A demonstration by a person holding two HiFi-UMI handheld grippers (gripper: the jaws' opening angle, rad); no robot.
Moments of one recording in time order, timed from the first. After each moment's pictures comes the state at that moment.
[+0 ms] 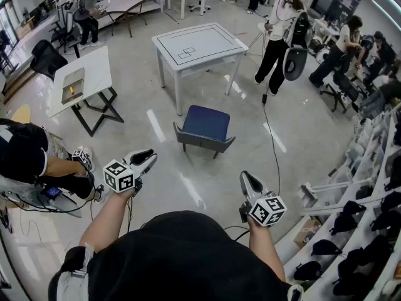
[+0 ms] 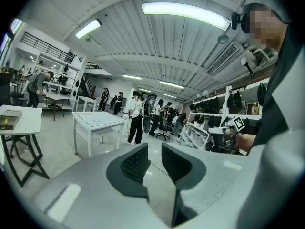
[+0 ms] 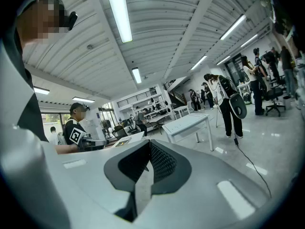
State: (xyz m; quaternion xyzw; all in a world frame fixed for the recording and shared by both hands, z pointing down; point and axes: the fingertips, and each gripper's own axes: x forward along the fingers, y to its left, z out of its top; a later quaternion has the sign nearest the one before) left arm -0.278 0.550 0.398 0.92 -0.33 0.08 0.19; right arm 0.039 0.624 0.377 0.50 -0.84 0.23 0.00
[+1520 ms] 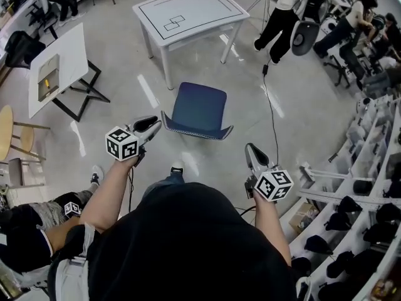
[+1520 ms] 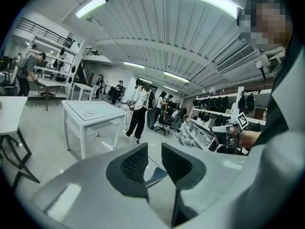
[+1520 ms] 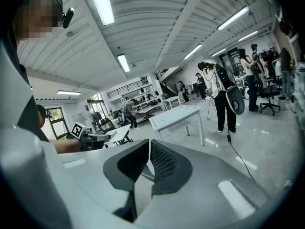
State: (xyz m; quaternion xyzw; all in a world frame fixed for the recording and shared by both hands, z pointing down) left arm -0.213 0.312 0.460 0.92 -0.29 0.11 0.23; right arm 0.088 0.420 0.423 0.53 -0.80 0.26 0.06
